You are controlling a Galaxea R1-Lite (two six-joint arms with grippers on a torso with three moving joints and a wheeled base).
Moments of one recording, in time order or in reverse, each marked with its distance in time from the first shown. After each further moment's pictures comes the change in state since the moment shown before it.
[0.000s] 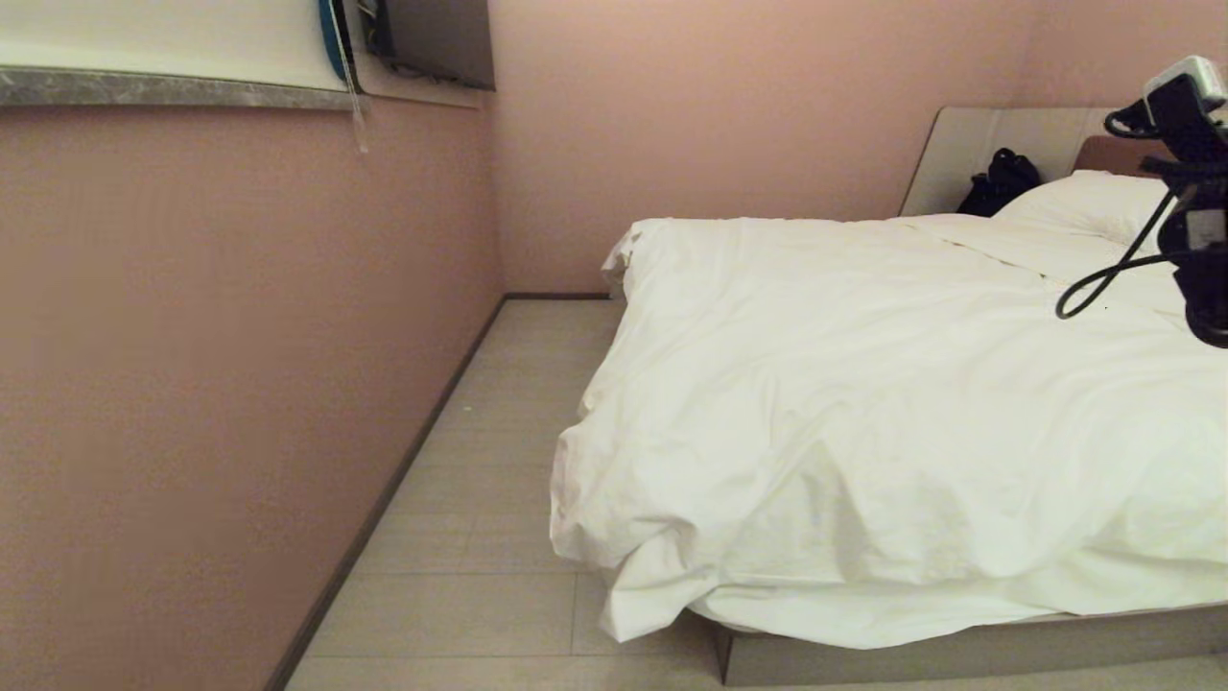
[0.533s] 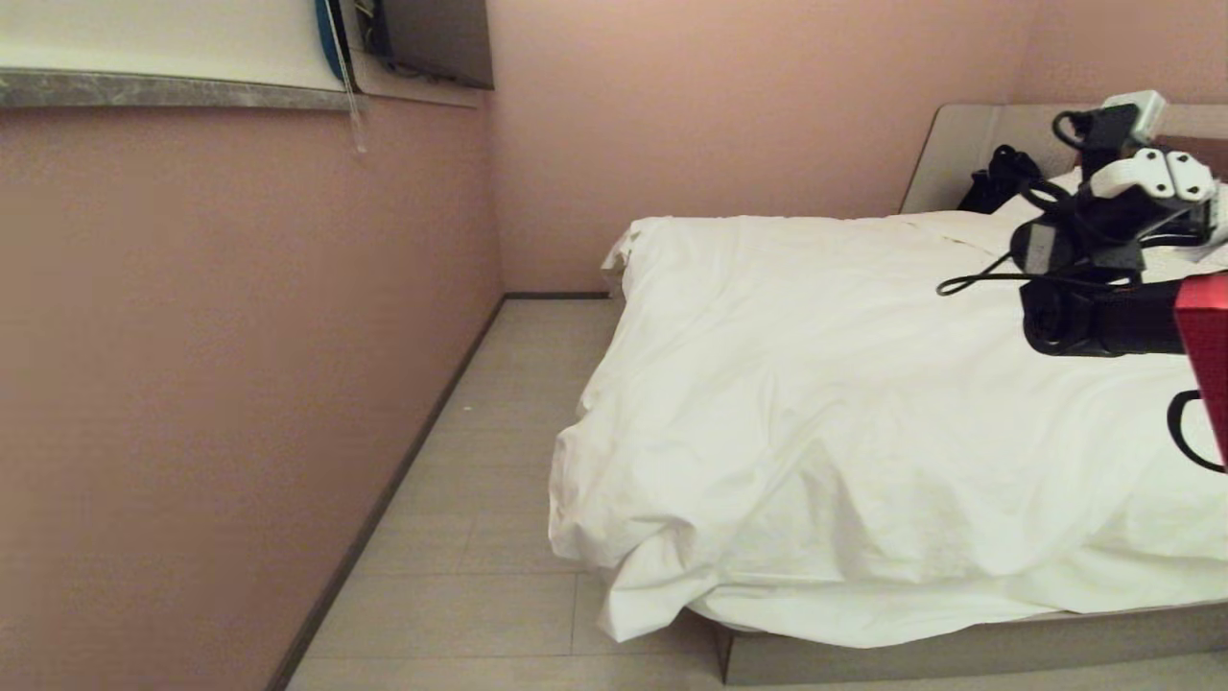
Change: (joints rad) left arm 0.000 0.000 0.000 0.000 0.000 0.000; right arm 0.154 0.324 -0.353 -0.221 -0.408 0.187
